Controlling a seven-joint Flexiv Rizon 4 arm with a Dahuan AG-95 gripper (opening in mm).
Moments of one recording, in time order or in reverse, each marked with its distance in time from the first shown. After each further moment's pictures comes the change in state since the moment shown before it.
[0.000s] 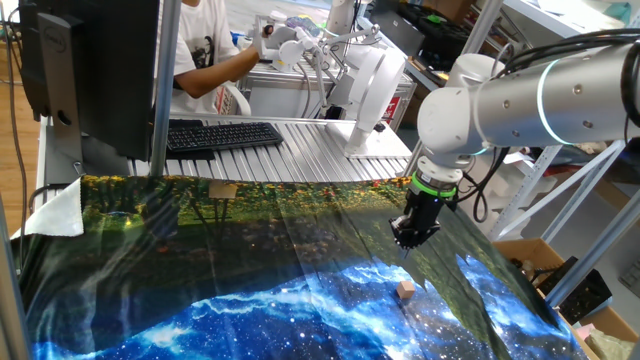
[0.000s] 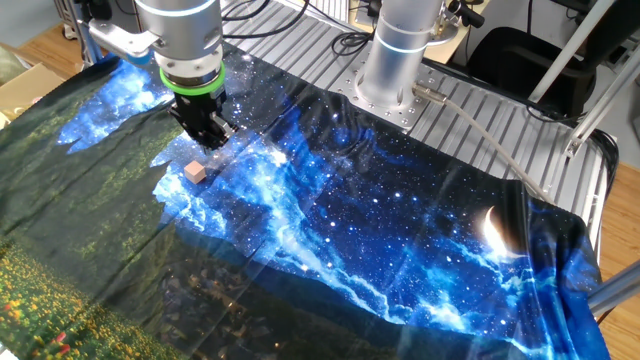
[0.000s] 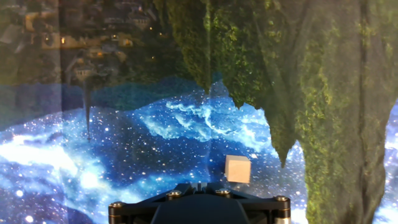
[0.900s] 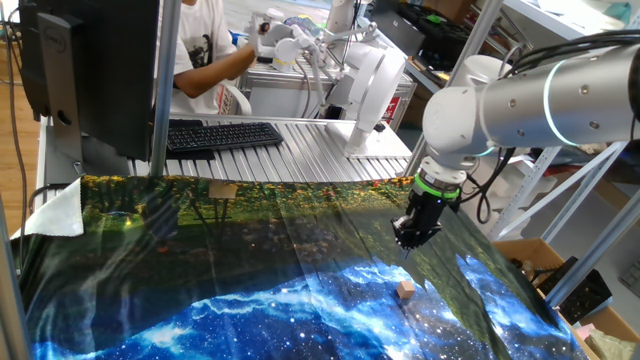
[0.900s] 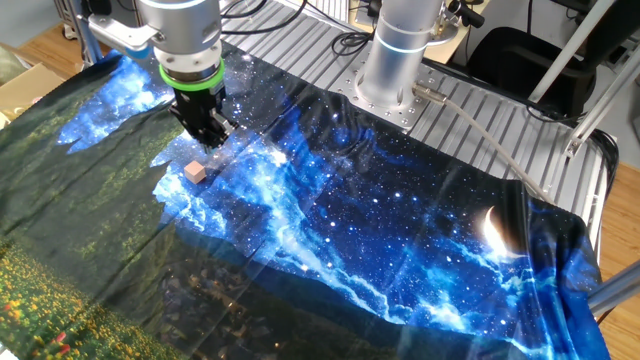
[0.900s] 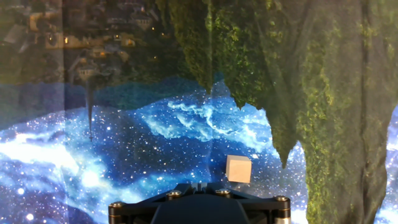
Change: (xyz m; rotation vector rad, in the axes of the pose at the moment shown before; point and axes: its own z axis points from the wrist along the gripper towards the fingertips) arm -0.002 -0.001 0.000 -0.019 -0.002 0.008
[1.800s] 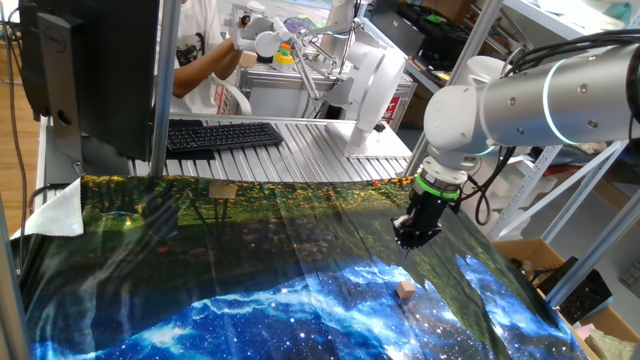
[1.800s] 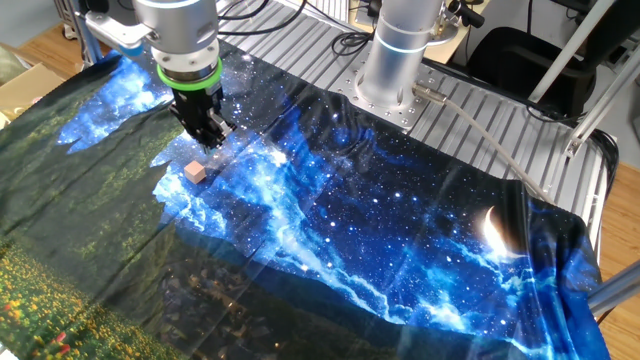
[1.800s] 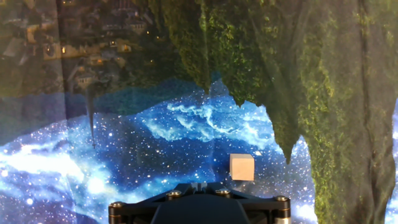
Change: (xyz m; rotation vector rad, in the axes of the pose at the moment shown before) arm 0.000 0.000 0.000 -0.027 -0.009 0.051
